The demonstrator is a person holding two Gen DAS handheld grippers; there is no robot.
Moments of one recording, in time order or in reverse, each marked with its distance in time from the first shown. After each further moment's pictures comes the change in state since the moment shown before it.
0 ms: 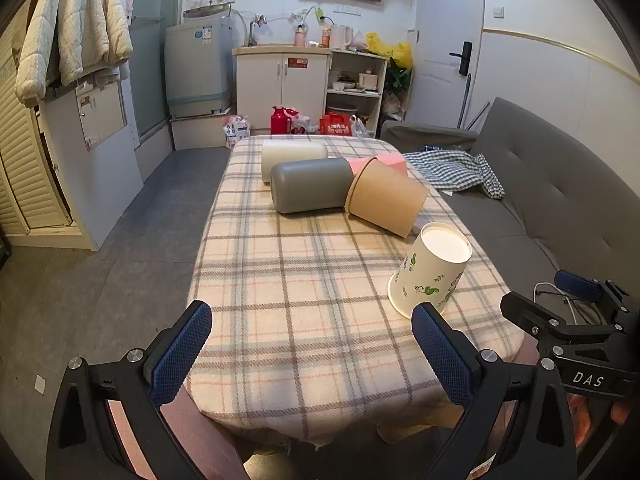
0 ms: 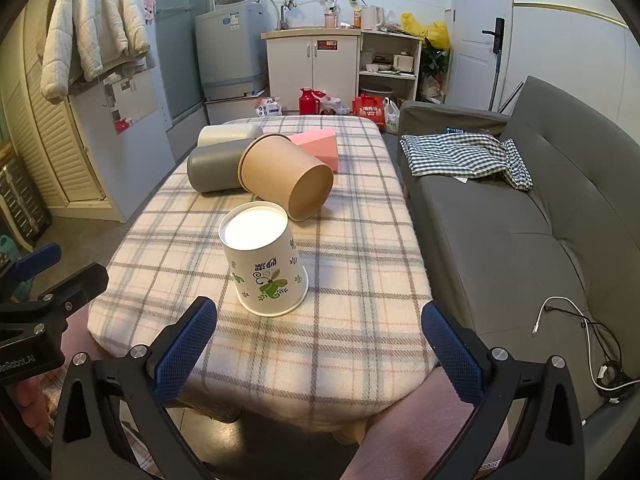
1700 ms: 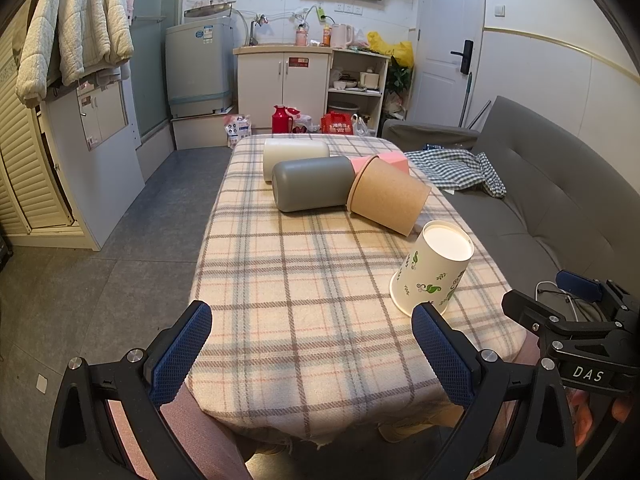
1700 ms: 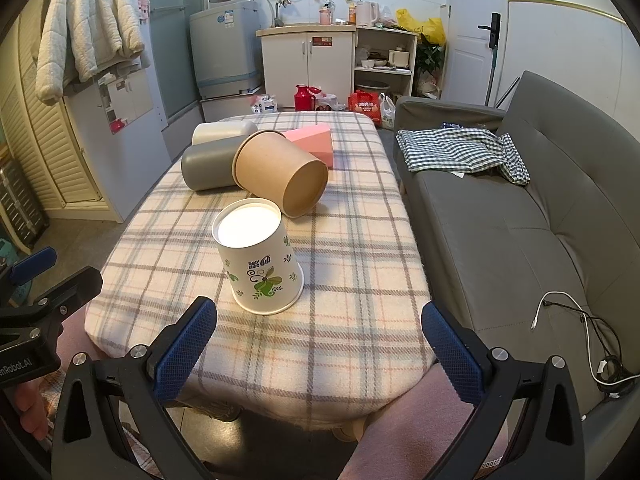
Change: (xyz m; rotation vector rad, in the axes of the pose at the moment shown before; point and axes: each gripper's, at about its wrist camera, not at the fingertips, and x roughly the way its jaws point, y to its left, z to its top) left arm 0.000 0.002 0.000 -0.005 -0.002 0.006; right arm 0.000 -0.002 -0.001 0.007 0.007 -0.004
